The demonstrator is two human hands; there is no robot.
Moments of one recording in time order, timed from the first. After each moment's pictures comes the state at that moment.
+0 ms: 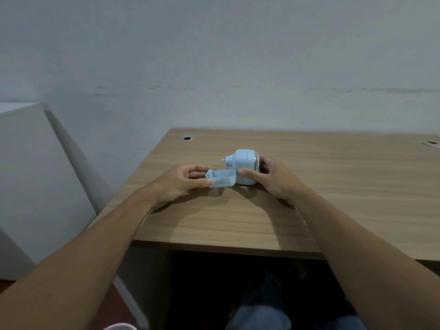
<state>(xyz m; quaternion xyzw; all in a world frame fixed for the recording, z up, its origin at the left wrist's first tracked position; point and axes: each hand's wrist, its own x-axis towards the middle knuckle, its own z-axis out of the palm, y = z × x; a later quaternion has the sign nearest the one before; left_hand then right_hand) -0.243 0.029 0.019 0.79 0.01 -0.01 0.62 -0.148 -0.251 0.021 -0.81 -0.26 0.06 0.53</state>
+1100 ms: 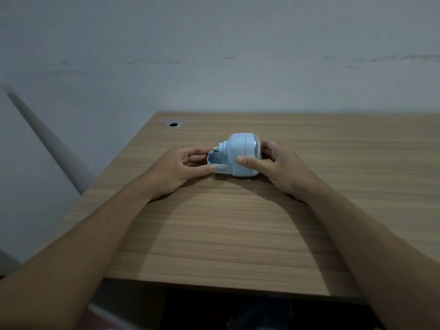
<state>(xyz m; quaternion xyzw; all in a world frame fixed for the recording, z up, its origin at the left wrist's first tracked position) -0.161 0.018 0.007 0.83 -0.02 0.04 0.55 -0.076 -0.254 0.003 -0.78 -0.26 0.04 0.56</state>
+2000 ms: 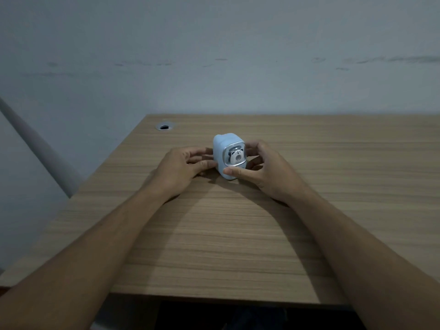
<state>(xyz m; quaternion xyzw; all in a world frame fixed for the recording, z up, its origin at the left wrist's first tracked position) -0.129 -0.004 -0.005 0.84 0.00 0.12 0.52 -0.072 -0.247 -0.009 -0.81 -0.26 -0.01 0.53</state>
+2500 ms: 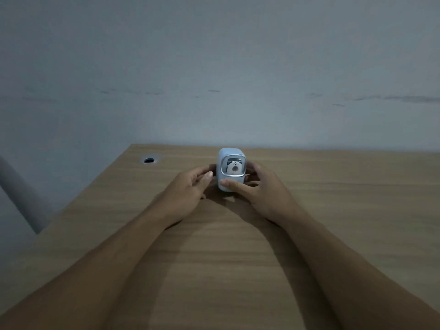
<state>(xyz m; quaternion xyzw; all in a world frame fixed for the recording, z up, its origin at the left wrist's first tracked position) -0.048 -0.017 -0.005 0.85 -0.01 0.13 0.51 0.019 -0.227 -0.011 -0.79 -0.25 -0.04 0.56</state>
